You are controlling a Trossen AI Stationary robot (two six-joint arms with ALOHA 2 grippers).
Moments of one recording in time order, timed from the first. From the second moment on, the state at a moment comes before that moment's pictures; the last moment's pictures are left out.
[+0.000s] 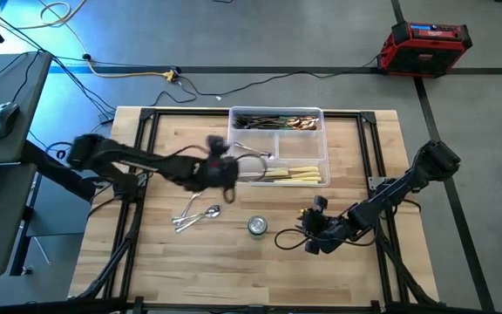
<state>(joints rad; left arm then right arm) -0.10 1.51 1.09 -0.60 -0.89 0.25 0.61 1.49 0.69 -0.21 0.57 0.65</state>
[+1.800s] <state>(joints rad) -0.13 1.36 0.59 -0.61 -0.13 -0.86 0.61 1.49 0.69 -0.20 0.55 0.65</state>
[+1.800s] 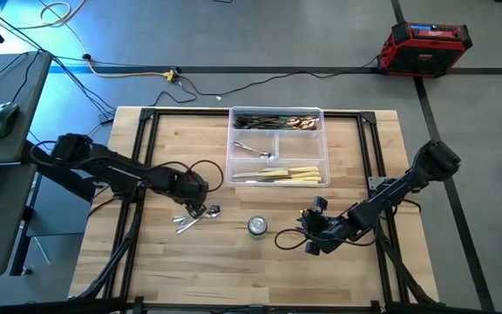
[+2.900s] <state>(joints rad) 0.11 1.49 1.19 -0.49 -0.23 0.96 0.61 1.49 0.69 -0.21 0.61 0.63</state>
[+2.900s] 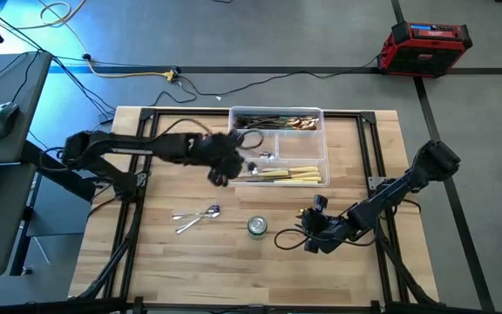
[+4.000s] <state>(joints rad) 0.36 1.95 1.35 -0.35 -0.15 0.96 0.61 1.49 0.69 -0.21 0.60 0.63</state>
